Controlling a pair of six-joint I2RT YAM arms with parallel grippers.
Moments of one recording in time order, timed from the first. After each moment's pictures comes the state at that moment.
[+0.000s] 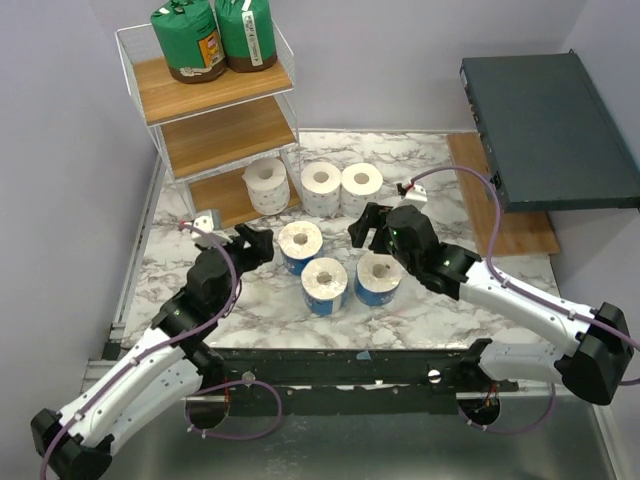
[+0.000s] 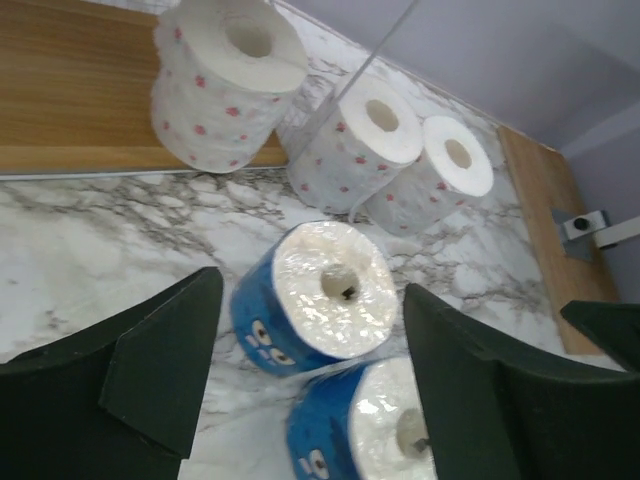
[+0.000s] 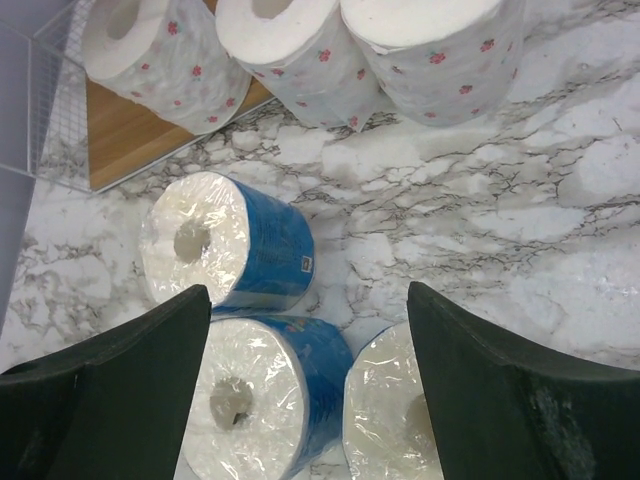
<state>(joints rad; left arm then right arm) -0.66 0.64 0.53 -0.08 -0.48 -0.66 0.84 1.17 0.88 -0.17 0.42 0.67</state>
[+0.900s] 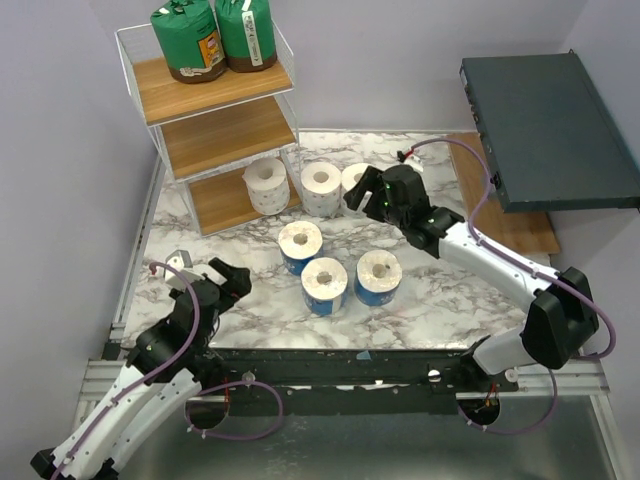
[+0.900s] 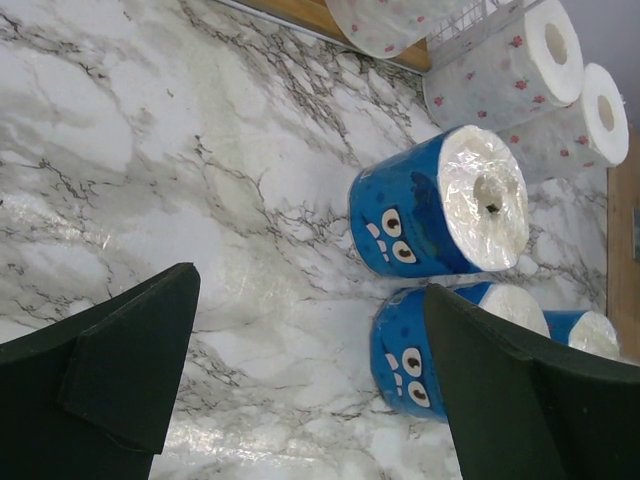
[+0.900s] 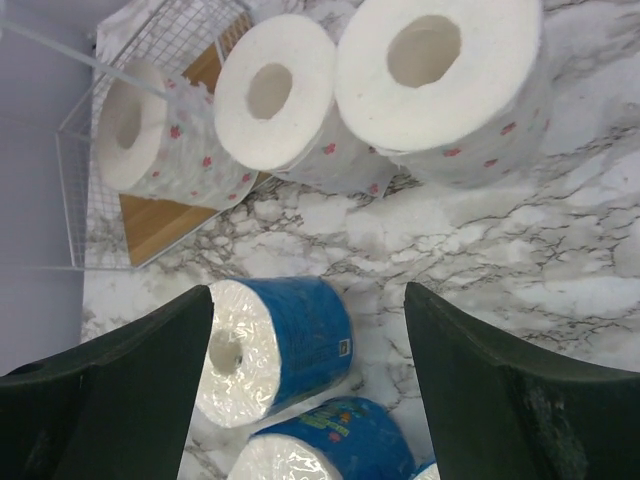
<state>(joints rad) -0.66 0.25 0.47 -0.73 -0.57 -0.98 0.64 1.44 1.11 -0.17 0.27 0.79</state>
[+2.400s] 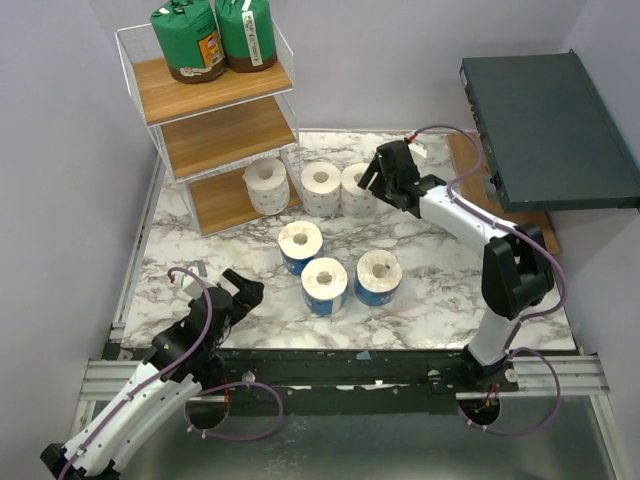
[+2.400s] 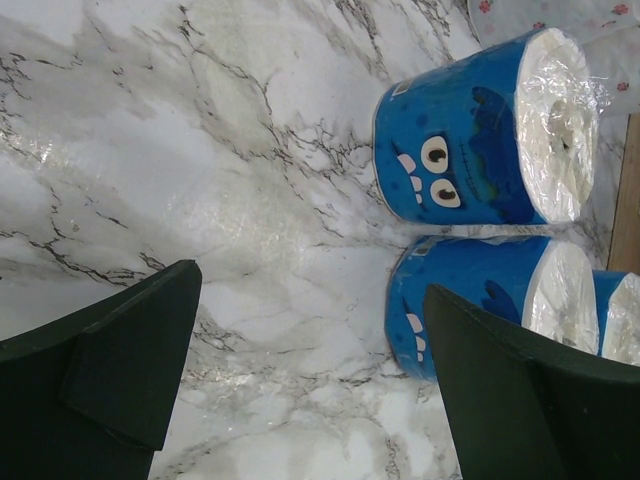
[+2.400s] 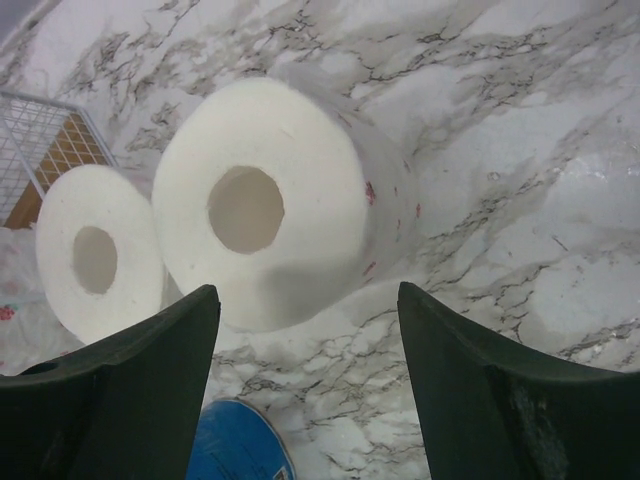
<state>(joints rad) -0.66 0.20 0.28 -0.67 -0.43 -1.13 0.48 1.77 1.36 -0.29 0.30 0.83</state>
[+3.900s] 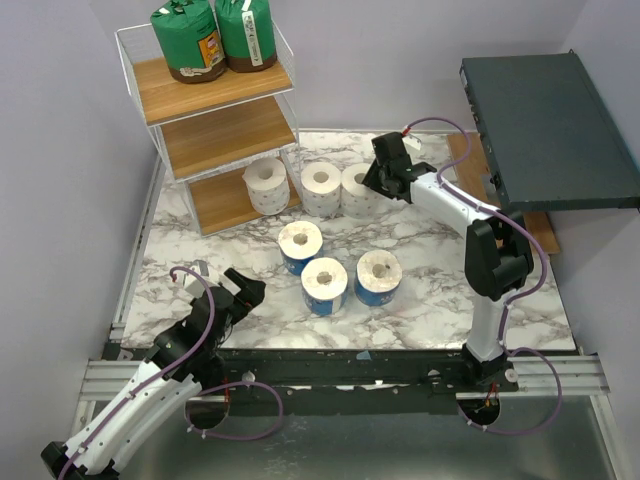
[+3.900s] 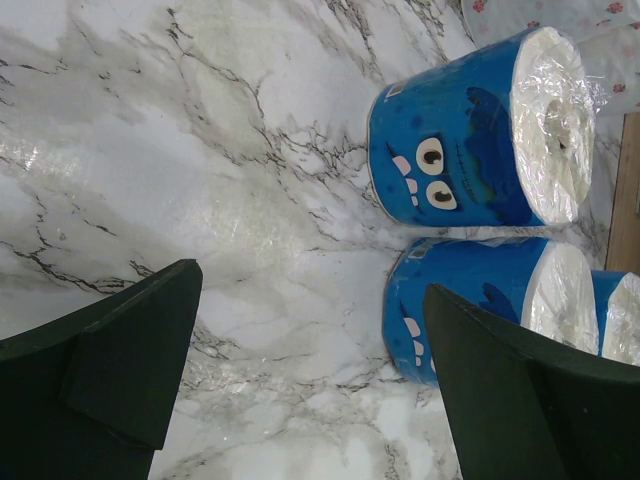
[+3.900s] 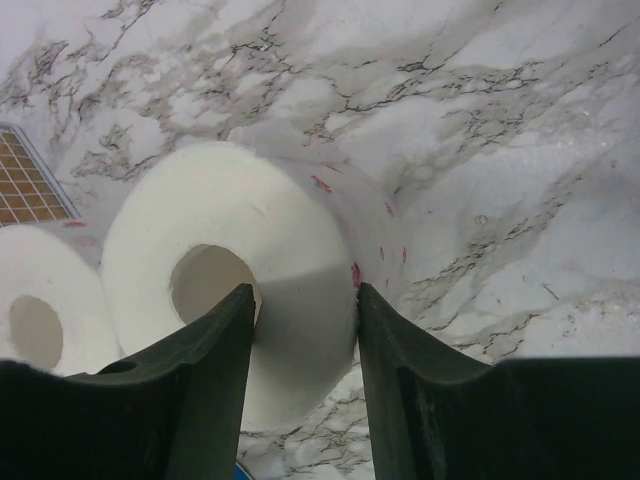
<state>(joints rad) -0.66 0.22 0.25 -0.63 -0.42 -1.11 0.44 1.95 1.55 -0.38 0.30 0.78</state>
